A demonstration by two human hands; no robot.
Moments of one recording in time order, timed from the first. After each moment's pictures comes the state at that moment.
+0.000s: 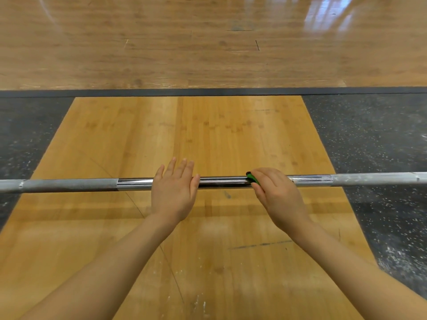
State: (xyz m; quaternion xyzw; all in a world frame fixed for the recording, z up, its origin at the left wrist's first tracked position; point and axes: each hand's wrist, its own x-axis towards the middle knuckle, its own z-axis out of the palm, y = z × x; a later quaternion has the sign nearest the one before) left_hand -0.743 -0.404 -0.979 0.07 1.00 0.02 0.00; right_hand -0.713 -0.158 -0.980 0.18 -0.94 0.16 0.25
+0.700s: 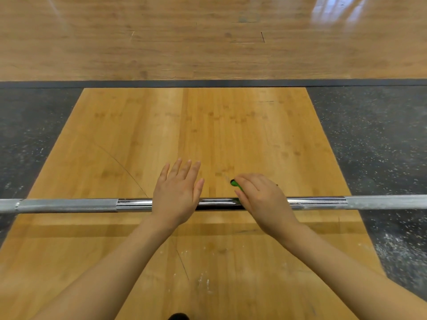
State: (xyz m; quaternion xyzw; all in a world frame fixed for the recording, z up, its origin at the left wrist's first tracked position) left_hand -0.698 -0.413 -0.972 0.11 0.99 0.03 0.01; right_hand -0.673 -0.195 -0.979 0.24 -0.94 0.16 0.21
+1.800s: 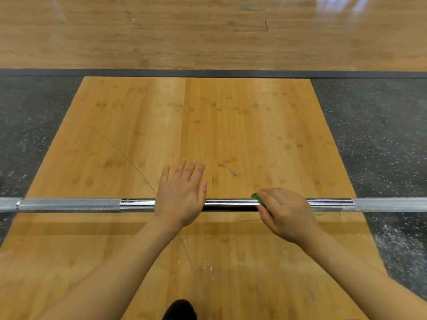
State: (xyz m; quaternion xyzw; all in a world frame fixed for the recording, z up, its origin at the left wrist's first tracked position) left_hand -0.672 -0.415 -0.972 0.11 0.99 0.03 0.04; right_hand -0.636 -0.157 -0.999 0.28 -0.93 0.12 0.21
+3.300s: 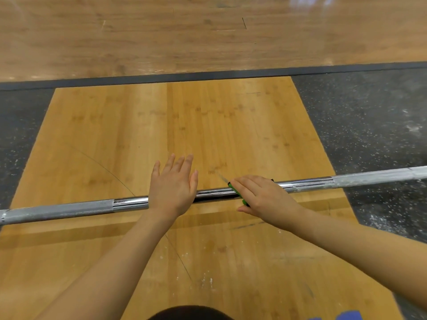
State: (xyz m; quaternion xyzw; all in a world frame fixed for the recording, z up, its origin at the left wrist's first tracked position) left_hand -0.727 -0.415 -0.973 0.11 0.99 0.05 0.05; right_hand -0.685 -0.167 -0.994 0.37 -0.92 0.02 0.13
